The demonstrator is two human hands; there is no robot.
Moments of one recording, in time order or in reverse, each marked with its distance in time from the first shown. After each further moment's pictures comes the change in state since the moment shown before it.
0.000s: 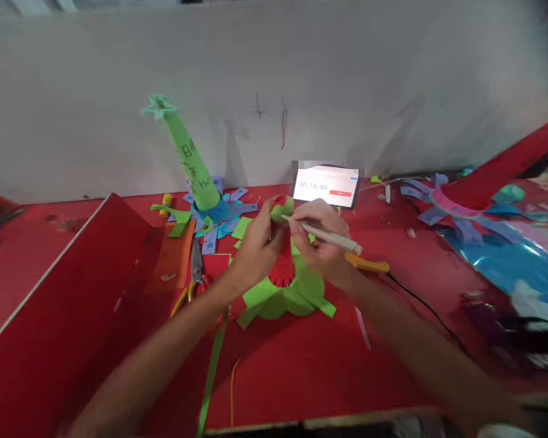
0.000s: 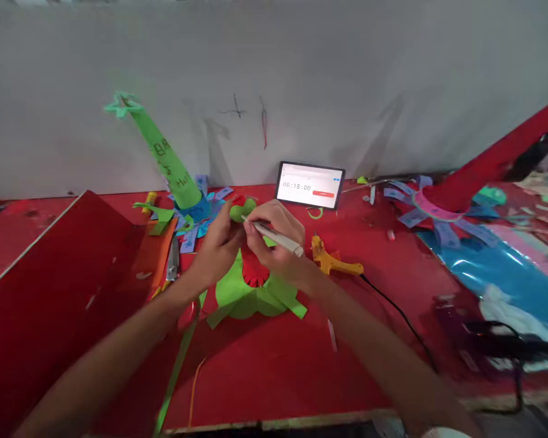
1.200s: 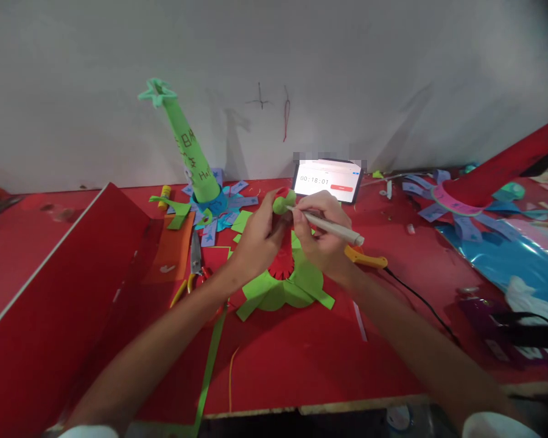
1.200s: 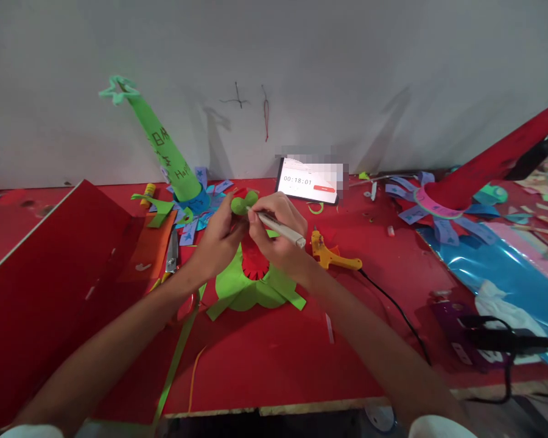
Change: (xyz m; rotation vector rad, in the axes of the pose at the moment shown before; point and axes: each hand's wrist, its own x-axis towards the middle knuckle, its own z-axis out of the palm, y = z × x) left_hand 0.002 0.001 0.004 0.028 0.004 0.007; right_hand 0.000 0.006 0.001 -0.039 0.085 -0.034
